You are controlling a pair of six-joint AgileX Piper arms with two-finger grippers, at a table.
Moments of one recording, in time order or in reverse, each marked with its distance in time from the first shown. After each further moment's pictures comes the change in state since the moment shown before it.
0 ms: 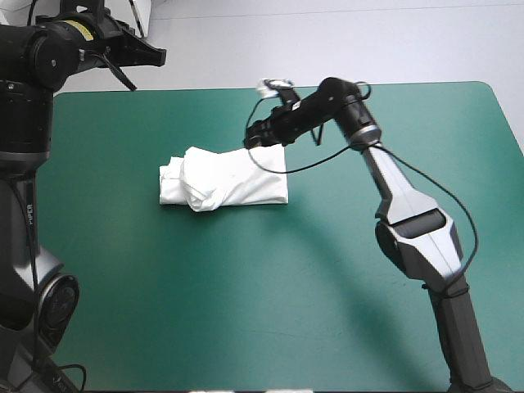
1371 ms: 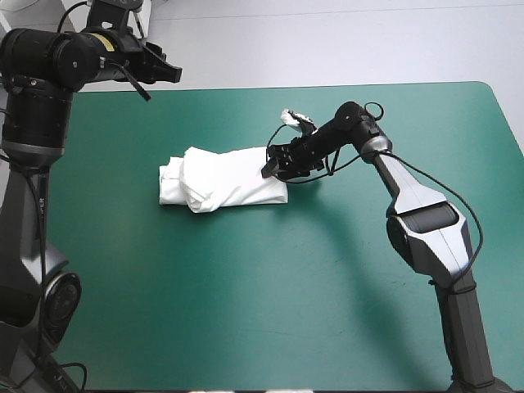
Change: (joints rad) left arm 0.000 0.011 0.098 -0.064 0.000 0.032; right arm -0.072 0.014 0.352 0.157 -0.018 -0.039
